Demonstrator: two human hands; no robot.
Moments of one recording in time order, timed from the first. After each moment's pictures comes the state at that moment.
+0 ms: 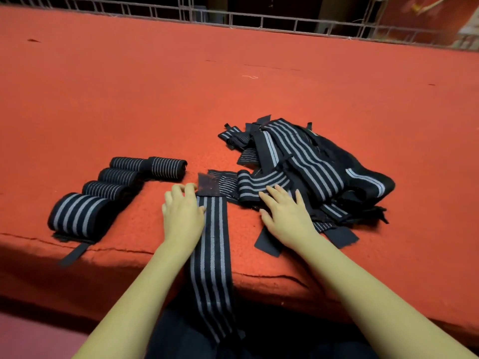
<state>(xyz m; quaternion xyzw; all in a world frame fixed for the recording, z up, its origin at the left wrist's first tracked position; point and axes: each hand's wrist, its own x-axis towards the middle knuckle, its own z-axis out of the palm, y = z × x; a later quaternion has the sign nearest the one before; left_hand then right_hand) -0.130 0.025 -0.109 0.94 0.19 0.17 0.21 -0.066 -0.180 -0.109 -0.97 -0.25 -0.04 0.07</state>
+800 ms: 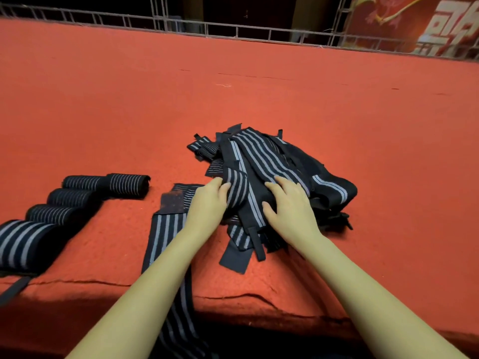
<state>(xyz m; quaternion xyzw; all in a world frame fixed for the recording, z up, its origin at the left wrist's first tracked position) -0.061 -0.061 -0.078 0.91 0.04 0.18 0.38 -0.043 -0.241 -0.079 -0.96 -0.17 -0.15 0.16</state>
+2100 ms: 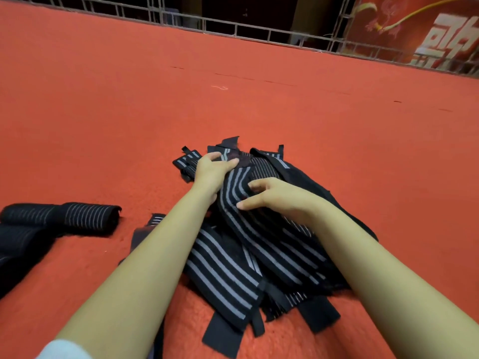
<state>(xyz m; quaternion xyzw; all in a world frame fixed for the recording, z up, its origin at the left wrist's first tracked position) 0.105 -0.055 -0.055 0.70 0.17 0.10 0.69 0.066 -0.210 -0.010 -0.86 -0.10 0.27 0.43</state>
